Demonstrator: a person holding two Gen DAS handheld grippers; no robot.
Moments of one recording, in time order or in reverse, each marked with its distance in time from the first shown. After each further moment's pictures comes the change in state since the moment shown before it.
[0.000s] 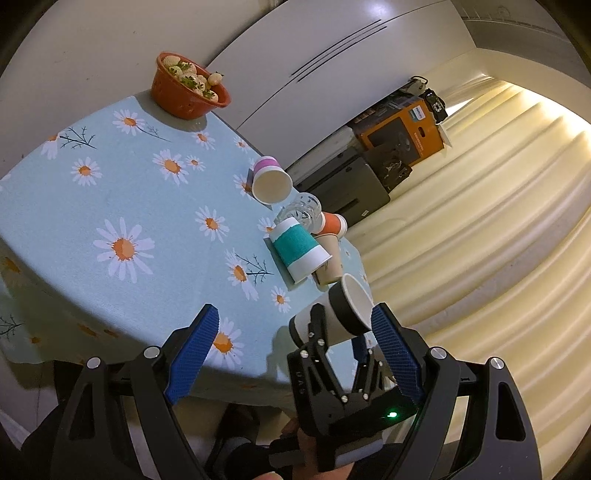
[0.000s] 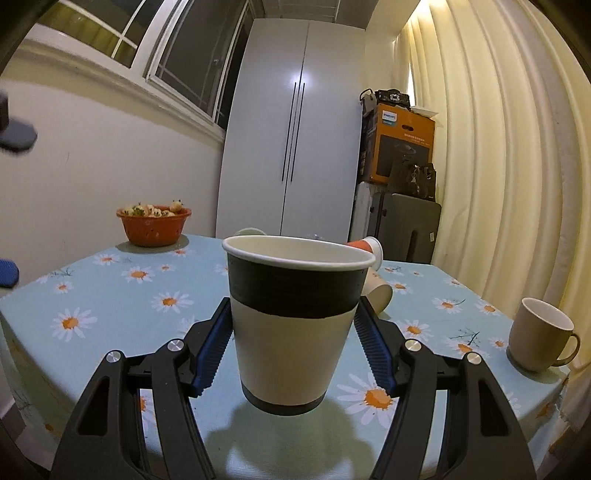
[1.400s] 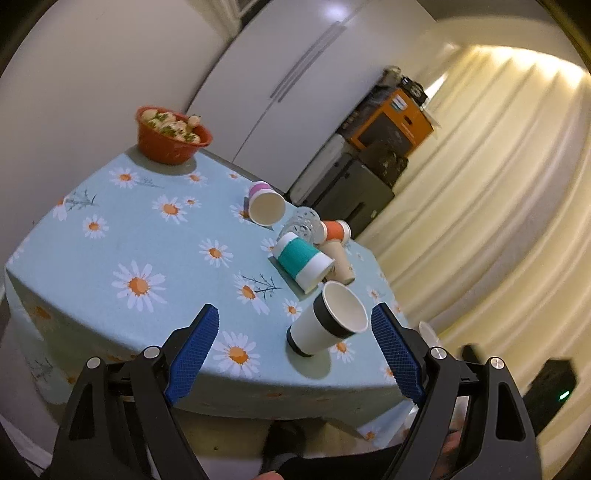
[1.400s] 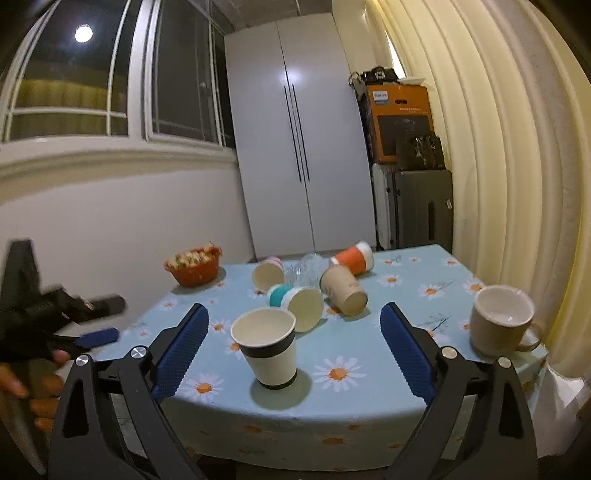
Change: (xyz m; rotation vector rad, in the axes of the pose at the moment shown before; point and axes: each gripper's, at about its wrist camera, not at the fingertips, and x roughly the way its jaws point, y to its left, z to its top) left arm -0.020 -0.037 -0.017 0.237 -0.072 0.104; right arm -0.124 -0.110 0.073 0.240 0.041 0.209
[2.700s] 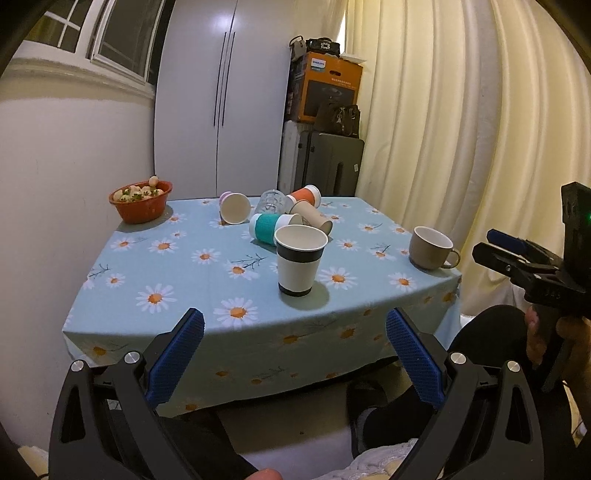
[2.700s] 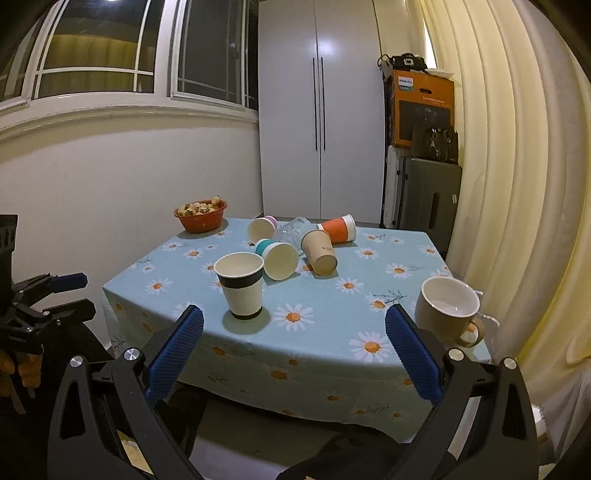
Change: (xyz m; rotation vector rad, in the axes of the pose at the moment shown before) left arm -0.054 -0.087 -0.089 0.495 0.004 0.131; right arm -0.061 -0.045 -0.005 -0.145 0.174 0.034
